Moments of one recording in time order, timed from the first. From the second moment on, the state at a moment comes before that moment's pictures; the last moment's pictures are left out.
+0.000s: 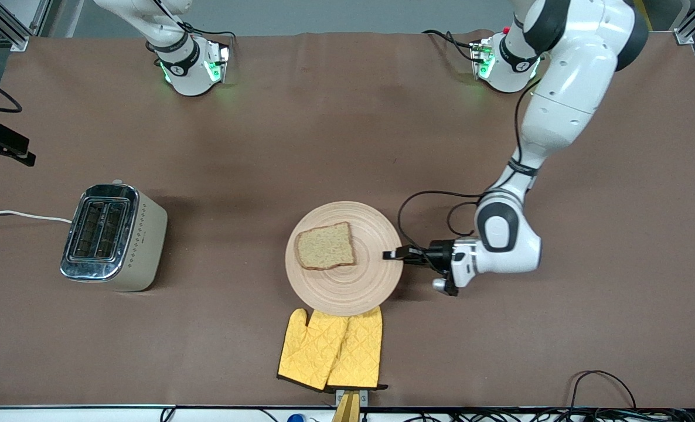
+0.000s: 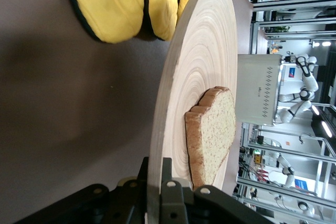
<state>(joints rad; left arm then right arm) -0.26 0.90 -0.18 -1.49 -1.32 2.18 0.65 -0.10 0.10 0.04 -1.35 -0.04 1.43 -0.09</state>
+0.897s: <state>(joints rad) -0.51 0.99 -0.18 -1.42 -1.54 2.37 0.65 -0.10 0.10 0.04 -1.35 -0.03 1.43 -0.09</state>
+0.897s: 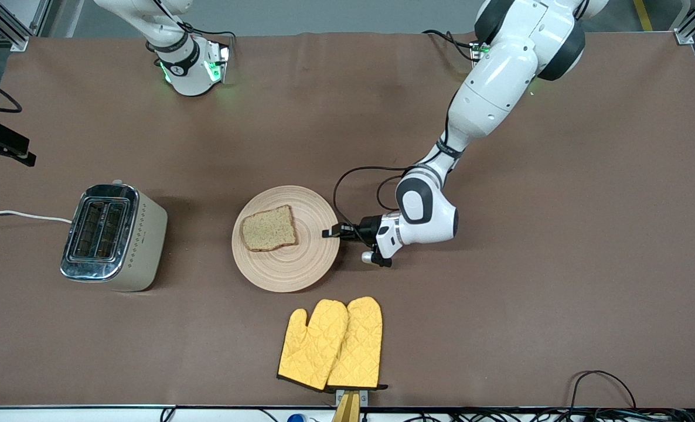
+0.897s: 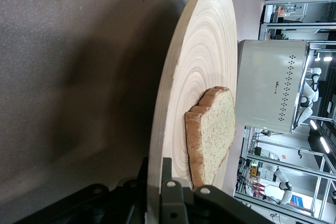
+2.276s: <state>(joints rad) -0.19 0.78 -0.11 -1.39 -0.73 2.13 0.35 0.04 0.19 0.06 -1.57 0.06 1.62 0.17</state>
